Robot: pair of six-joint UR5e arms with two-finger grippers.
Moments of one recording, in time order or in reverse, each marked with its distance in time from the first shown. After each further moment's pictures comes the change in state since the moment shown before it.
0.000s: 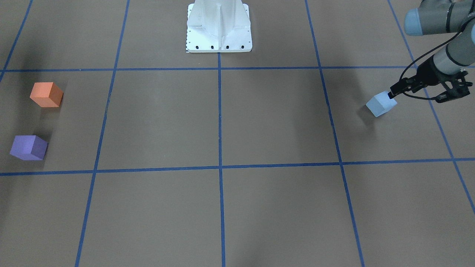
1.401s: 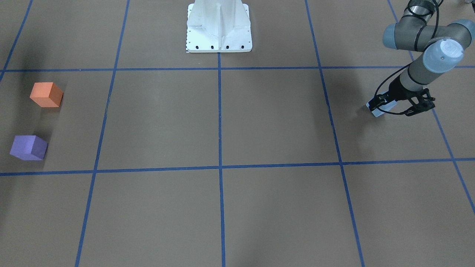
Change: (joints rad) left arm 0.153 -0.025 0.130 -0.136 0.118 -0.152; right arm 0.000 -0.015 -0.009 0.023 0.059 -0.007
